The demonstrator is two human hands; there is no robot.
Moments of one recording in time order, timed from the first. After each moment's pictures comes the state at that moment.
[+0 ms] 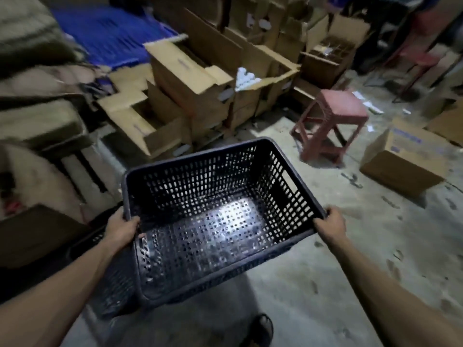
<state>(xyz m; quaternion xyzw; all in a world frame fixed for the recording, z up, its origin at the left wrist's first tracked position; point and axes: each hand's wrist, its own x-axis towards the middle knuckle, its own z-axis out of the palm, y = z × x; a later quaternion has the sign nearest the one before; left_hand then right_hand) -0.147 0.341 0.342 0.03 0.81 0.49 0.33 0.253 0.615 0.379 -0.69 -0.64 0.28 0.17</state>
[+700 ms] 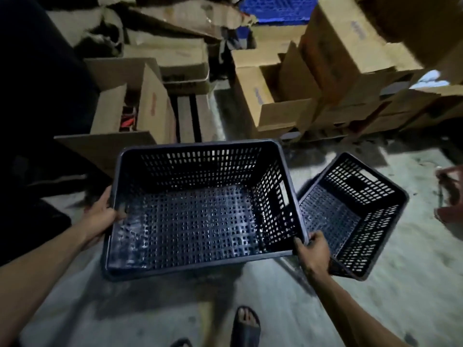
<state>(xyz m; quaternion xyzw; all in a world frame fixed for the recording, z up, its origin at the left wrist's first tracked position) -0.295 0.108 0.172 -0.08 0.86 0.45 0.24 -0.020 0.521 0.184 -0.54 -0.74 0.39 0.04</state>
